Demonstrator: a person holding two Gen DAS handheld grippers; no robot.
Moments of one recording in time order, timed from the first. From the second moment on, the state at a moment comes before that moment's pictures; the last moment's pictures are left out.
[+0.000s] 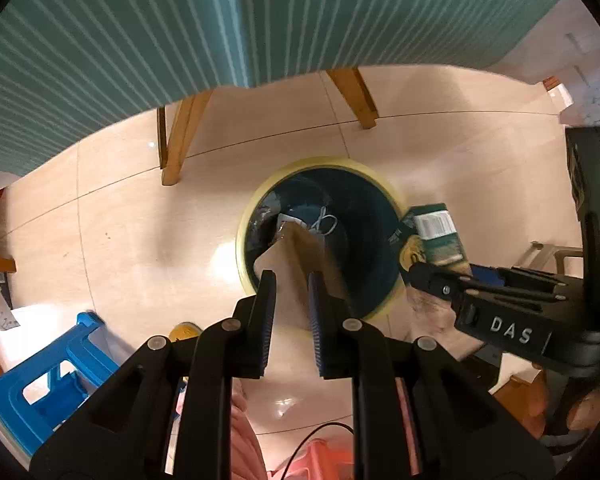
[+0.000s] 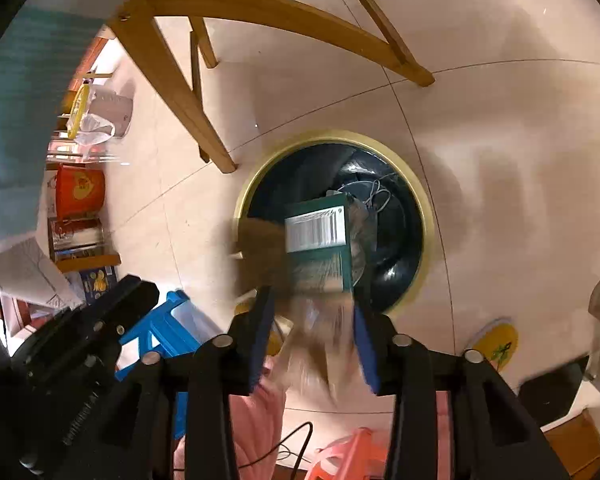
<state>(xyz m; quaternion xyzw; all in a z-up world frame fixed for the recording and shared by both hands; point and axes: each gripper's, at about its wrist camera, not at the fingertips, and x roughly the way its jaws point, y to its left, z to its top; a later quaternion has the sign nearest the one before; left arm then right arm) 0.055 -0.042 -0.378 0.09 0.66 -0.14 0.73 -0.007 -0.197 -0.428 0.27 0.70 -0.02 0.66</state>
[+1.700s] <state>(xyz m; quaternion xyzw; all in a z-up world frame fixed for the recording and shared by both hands) 0.056 0.013 -0.041 0.07 0.52 -0.18 0.83 -0.039 -0.144 -0.087 0.21 0.59 0.01 0.78</state>
